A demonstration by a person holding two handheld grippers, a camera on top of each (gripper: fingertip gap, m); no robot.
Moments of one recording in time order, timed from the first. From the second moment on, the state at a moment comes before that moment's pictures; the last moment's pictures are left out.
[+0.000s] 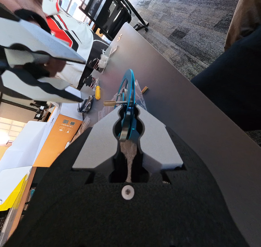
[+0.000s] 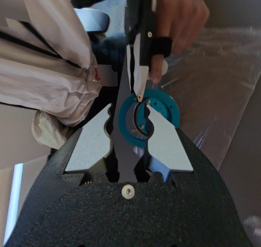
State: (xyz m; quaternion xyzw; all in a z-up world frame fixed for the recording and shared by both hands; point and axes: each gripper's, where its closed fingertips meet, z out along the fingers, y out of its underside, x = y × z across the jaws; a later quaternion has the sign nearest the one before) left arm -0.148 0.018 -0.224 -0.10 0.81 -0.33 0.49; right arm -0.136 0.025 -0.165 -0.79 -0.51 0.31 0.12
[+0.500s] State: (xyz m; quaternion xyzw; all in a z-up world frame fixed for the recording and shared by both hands) left arm -0.149 0.019 -0.224 -0.10 0.81 -0.33 0.48; right arm -0.143 0.031 -0.189 -0.51 -0.78 0.35 0.04
